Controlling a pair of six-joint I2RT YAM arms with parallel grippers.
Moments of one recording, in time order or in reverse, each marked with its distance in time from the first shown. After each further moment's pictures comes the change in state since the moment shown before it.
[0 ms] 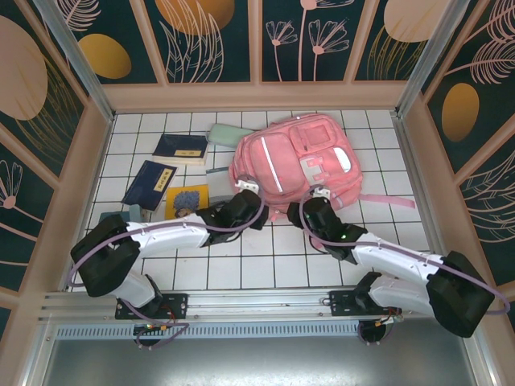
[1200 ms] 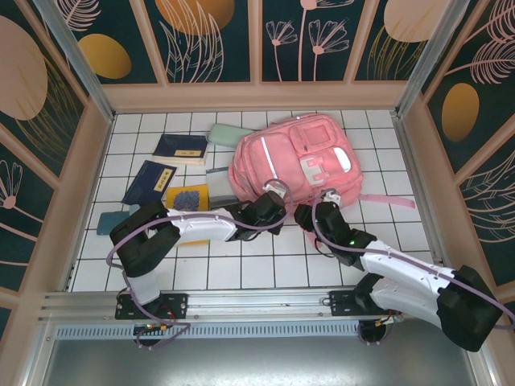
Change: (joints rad) left arm -0.036 0.249 0.180 -0.011 0.068 0.093; right arm -0.023 -0.097 -0.062 -0.039 0.000 0.116
